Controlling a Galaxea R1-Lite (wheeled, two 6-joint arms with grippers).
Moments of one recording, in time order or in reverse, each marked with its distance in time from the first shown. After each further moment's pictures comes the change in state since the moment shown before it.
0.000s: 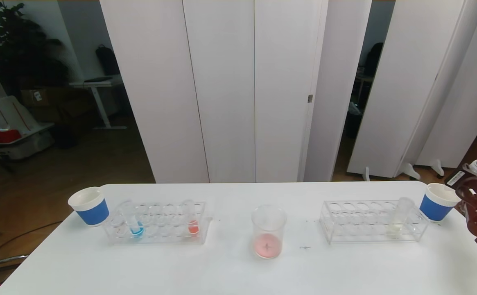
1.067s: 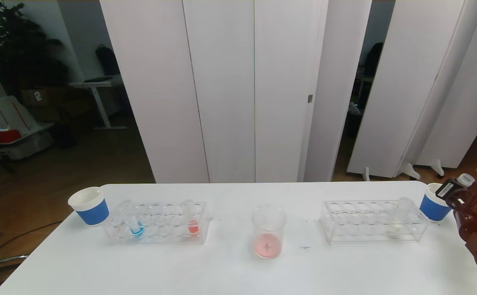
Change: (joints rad) left arm 0.000 0.000 0.000 0.000 0.000 0.000; right arm -0.028 0.117 -0.027 0.007 0.046 0.014
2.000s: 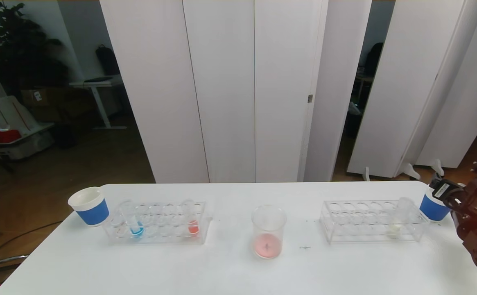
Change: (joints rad) left arm 0.000 0.000 0.000 0.000 0.000 0.001; right arm 0.002 0.019 -0.025 0.025 0.024 -0.021
